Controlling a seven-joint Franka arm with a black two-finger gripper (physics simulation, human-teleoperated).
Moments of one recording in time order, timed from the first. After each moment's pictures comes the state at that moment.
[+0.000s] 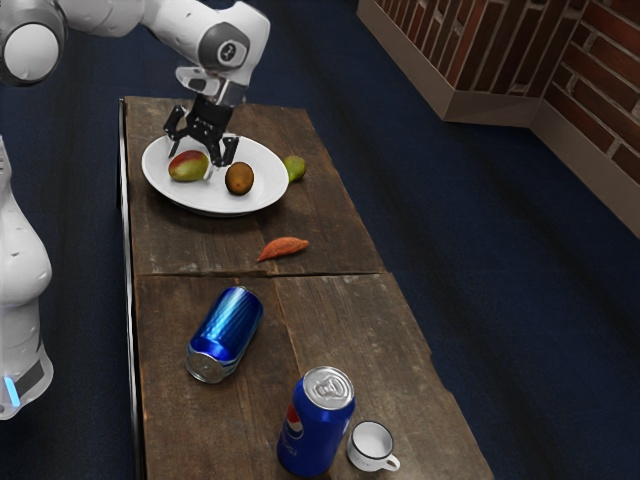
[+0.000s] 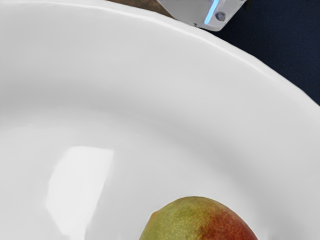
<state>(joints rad) 0.43 -0.17 0.20 -2.15 0.06 1.62 2.88</state>
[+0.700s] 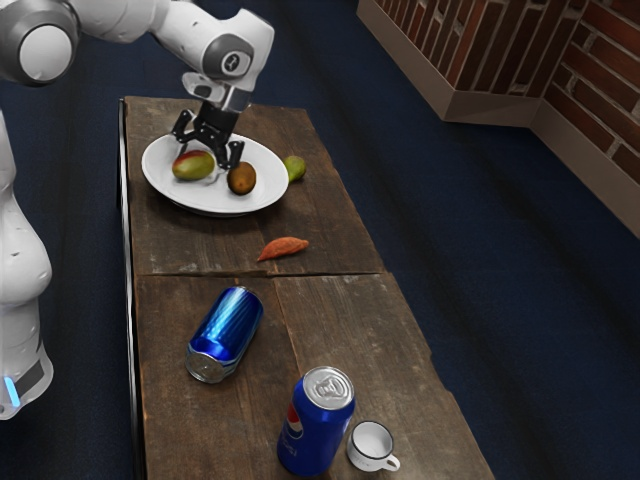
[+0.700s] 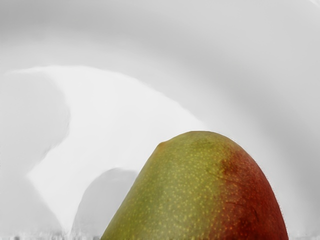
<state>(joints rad) 0.43 -0.12 0.20 -2.14 0.08 1.73 2.89</state>
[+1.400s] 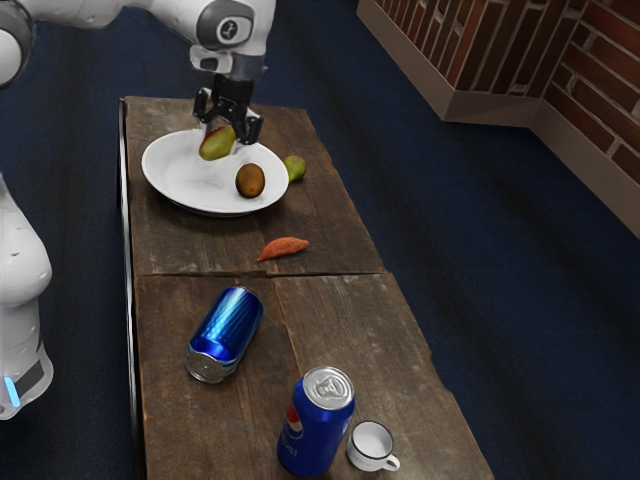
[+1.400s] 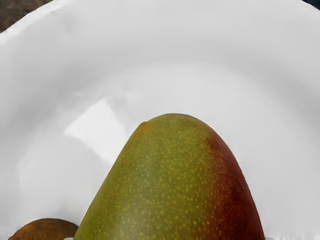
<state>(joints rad) 0.43 -0.23 0.16 -2.14 0.03 1.78 2.90</state>
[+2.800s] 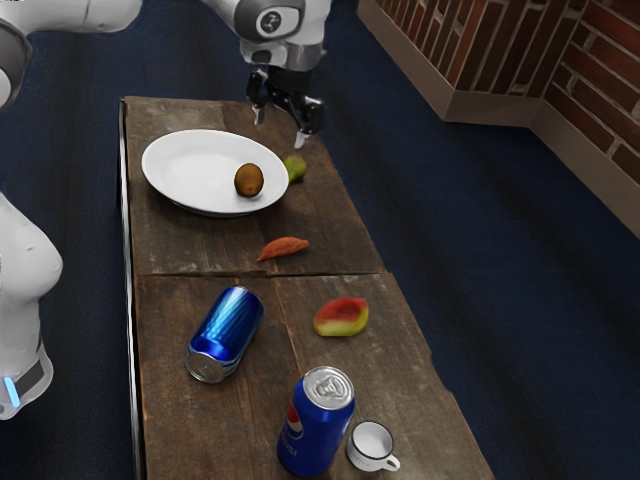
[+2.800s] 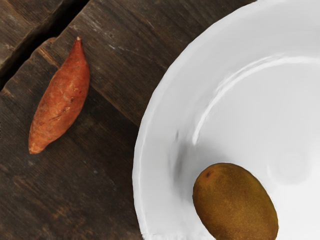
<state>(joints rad) 0.61 -0.24 -0.31 -1.96 -0.01 1.76 2.78</state>
